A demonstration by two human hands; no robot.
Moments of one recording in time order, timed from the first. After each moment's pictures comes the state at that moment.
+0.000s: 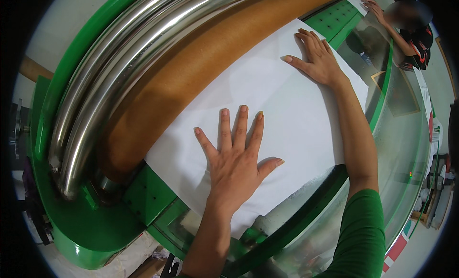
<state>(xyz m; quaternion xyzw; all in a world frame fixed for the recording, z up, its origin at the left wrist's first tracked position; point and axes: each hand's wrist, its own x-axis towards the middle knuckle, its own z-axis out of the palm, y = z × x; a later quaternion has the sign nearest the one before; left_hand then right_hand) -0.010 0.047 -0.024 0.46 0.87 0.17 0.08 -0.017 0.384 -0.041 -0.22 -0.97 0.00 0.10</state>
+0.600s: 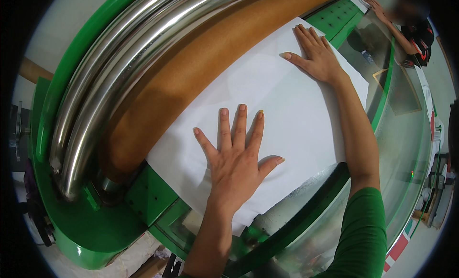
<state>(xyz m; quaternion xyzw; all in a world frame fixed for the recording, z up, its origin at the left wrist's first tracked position) -0.012 0.046 -0.025 0.45 0.87 0.17 0.08 -0.024 0.381 -0.044 -0.21 -0.97 -0.03 0.07</state>
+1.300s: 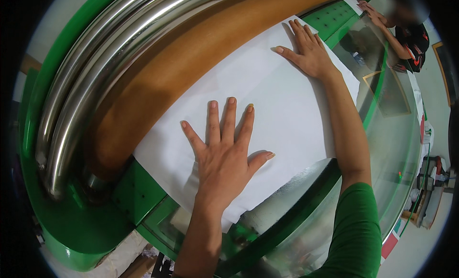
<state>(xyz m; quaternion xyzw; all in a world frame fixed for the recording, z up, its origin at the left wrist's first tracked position) -0.015 0.044 -0.022 0.45 0.88 0.17 0.08 -0.032 0.385 -0.051 -0.20 -0.97 0.01 0.13</state>
